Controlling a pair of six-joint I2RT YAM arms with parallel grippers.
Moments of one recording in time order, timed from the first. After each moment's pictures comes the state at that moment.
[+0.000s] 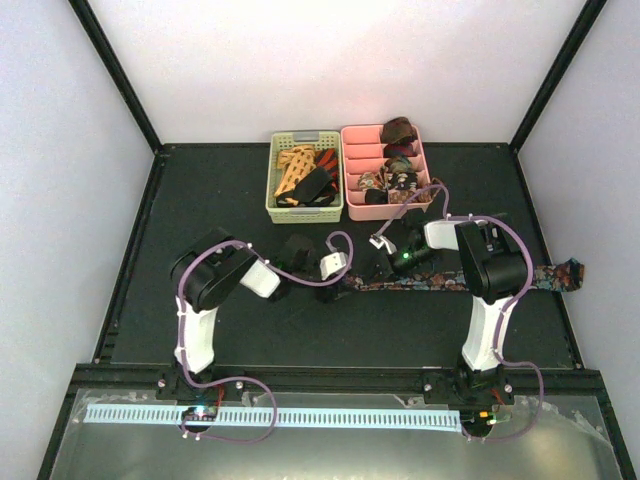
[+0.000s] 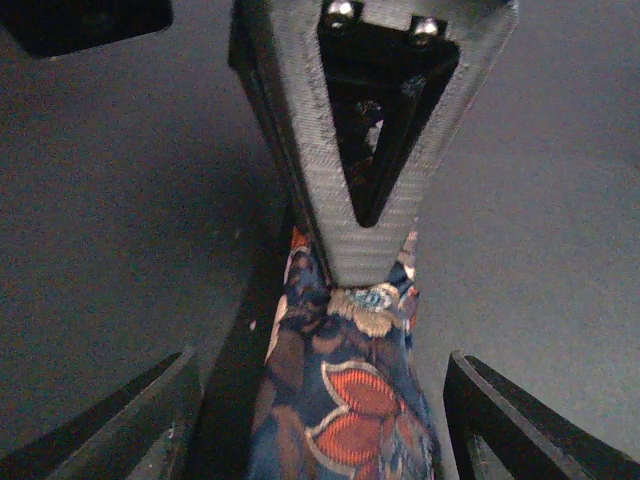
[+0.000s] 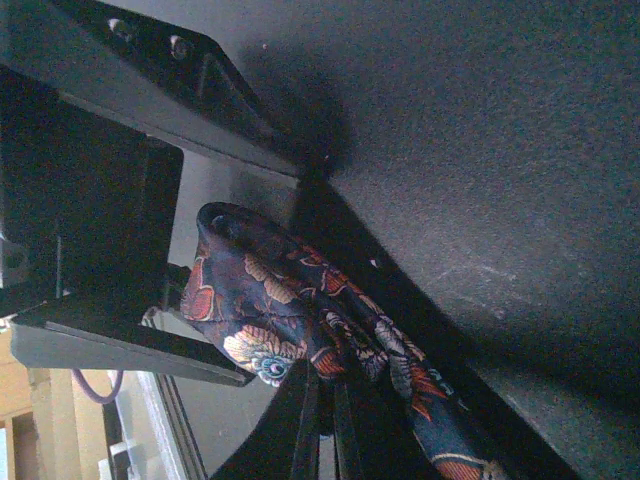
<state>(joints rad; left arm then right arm) -0.67 1.98 0.70 0.69 0.67 0.23 0.27 1.97 1.02 -0.60 -0.95 -0.14</state>
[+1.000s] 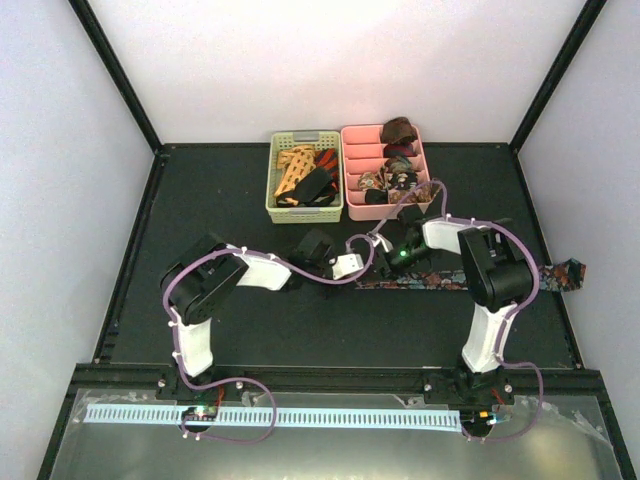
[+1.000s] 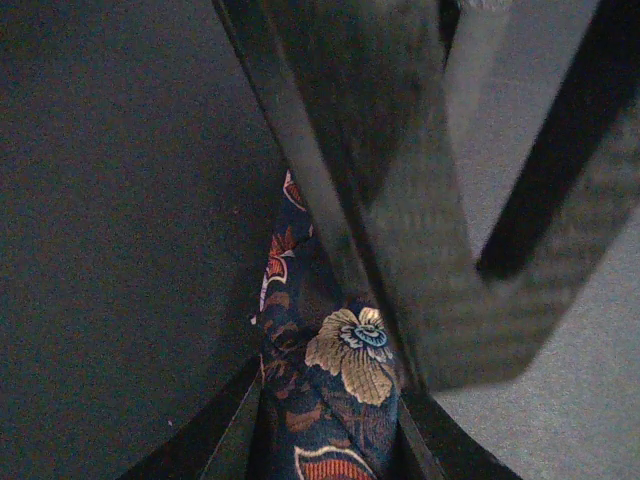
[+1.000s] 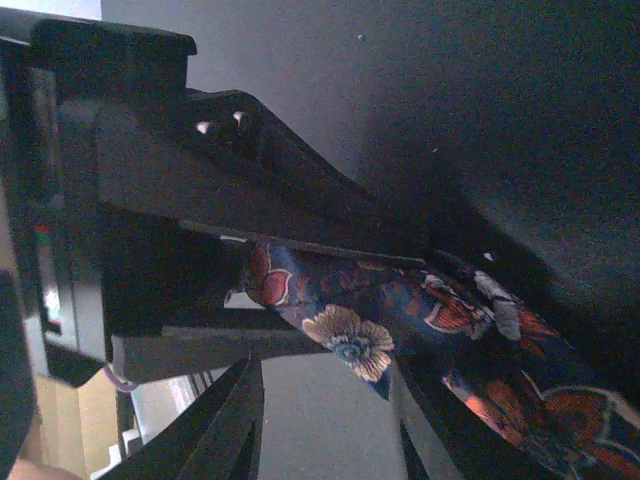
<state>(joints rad) -0.76 1.90 0.86 0.23 0.42 0.37 0.30 1.90 1.03 -0.65 -0.98 -0.12</state>
